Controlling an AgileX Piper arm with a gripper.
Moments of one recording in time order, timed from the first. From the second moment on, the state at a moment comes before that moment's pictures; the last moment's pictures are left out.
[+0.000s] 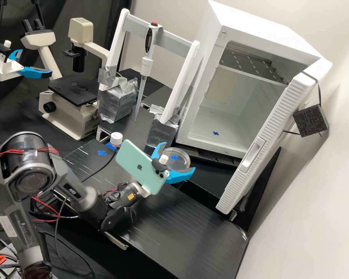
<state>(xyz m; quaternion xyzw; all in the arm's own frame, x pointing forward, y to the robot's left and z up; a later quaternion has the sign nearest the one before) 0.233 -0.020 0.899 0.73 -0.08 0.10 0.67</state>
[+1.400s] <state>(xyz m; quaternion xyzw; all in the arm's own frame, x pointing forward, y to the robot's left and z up) 0.477 -0.040 0.967 0.73 -0.11 0.08 0.67</state>
